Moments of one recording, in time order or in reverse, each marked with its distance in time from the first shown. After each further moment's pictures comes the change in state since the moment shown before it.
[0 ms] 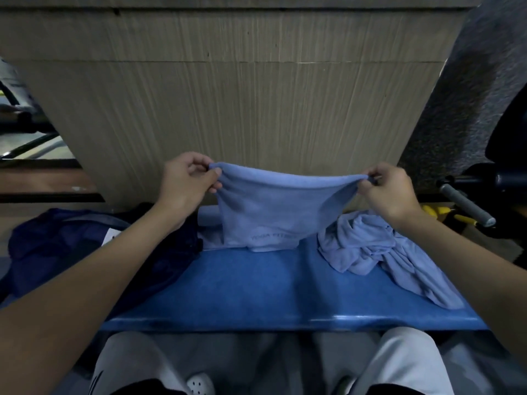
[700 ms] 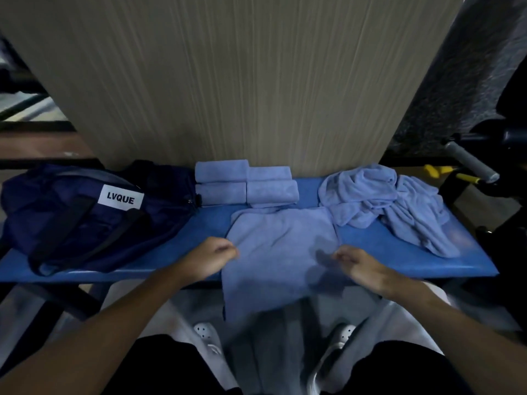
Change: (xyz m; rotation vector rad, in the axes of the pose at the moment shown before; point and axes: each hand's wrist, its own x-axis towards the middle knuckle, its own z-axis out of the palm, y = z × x) left_hand -0.136 -0.150 0.006 0.399 -0.623 -0.410; right_hand -0.168 0.125 0.070 -0.066 -0.688 0.258
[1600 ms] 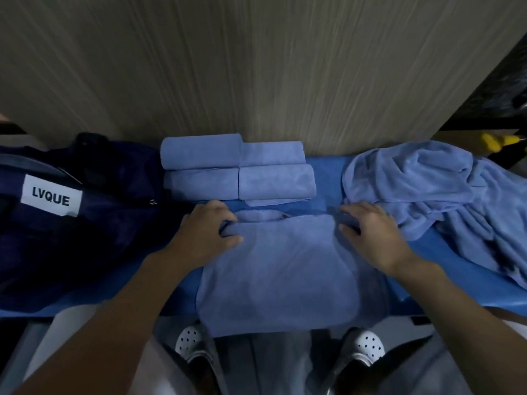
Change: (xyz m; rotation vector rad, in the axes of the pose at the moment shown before) left_hand 0.136 -0.022 -0.002 0.410 0.067 0.086; right_hand 0.143 0.009 0.000 -0.427 0.275 -0.137
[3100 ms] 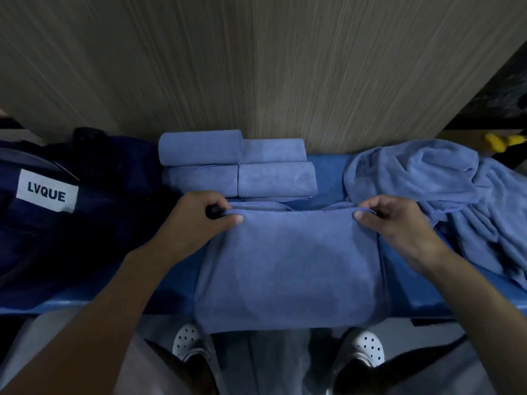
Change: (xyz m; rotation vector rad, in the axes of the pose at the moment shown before) left_hand -0.005 0.014 -0.016 -0.411 0.230 0.136; right_hand 0.000 0.005 -0.029 0.814 -0.004 0.190
